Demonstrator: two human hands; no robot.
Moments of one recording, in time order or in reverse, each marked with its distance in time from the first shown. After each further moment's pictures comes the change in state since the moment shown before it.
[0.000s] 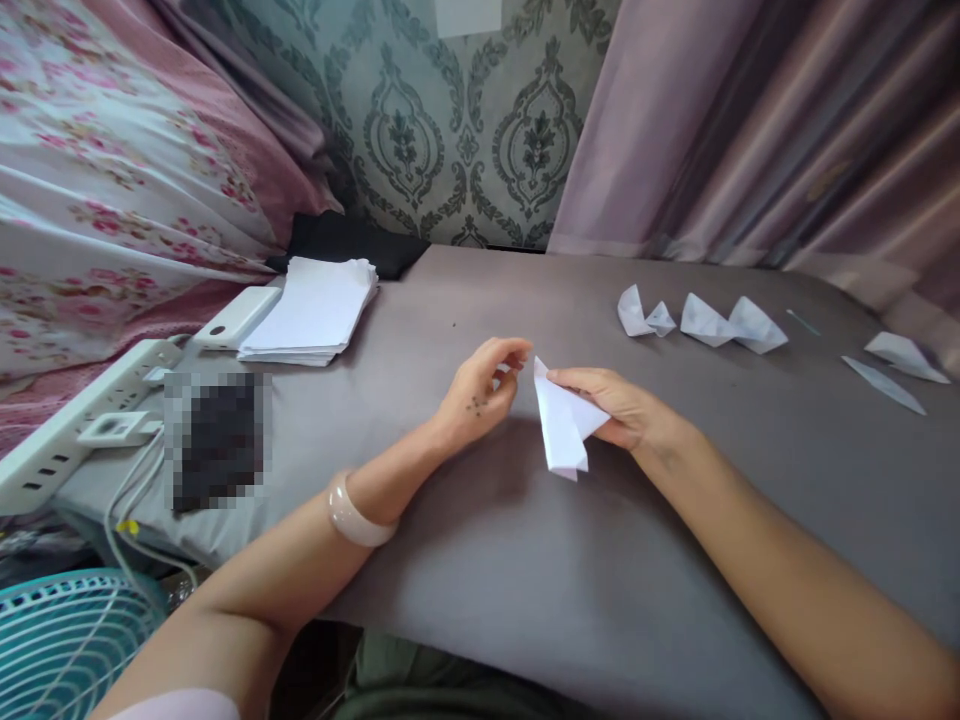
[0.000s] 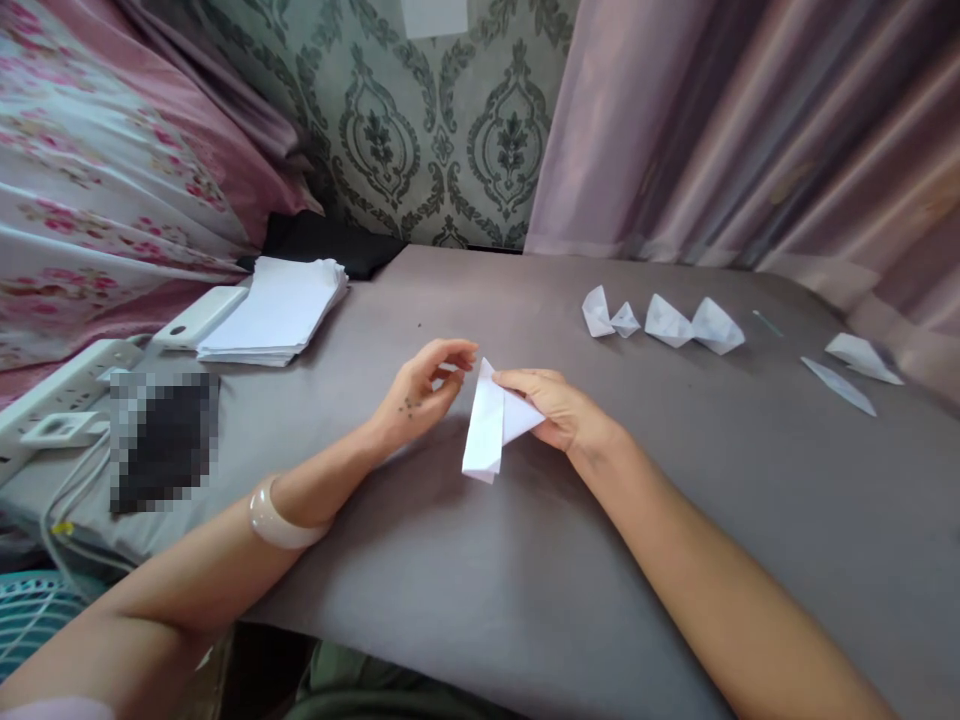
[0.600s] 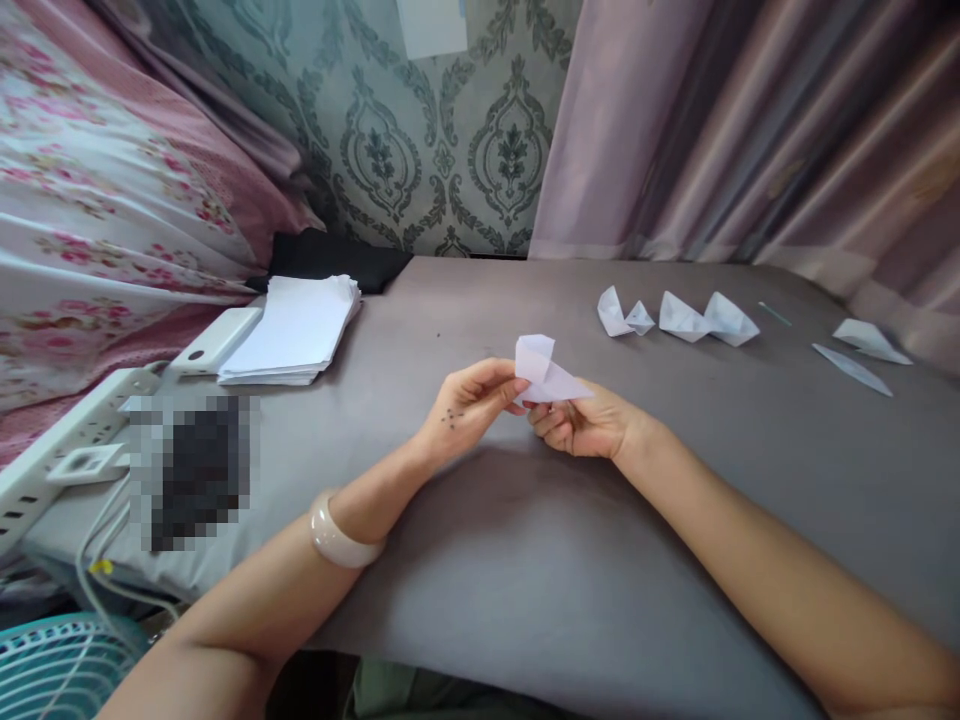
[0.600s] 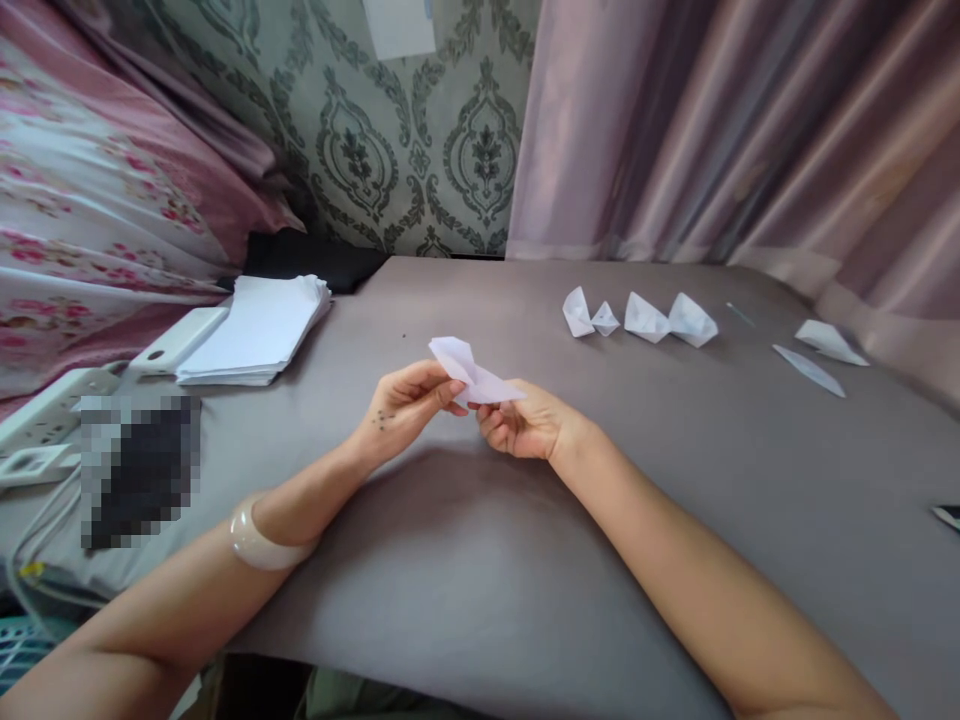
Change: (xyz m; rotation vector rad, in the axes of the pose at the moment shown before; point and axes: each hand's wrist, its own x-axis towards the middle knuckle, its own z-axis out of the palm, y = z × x) left_hand -0.006 0.011 0.011 -0.303 -0.065 -0.086; right_hand -0.004 -0.001 -0.005 0.329 -0.217 0.408
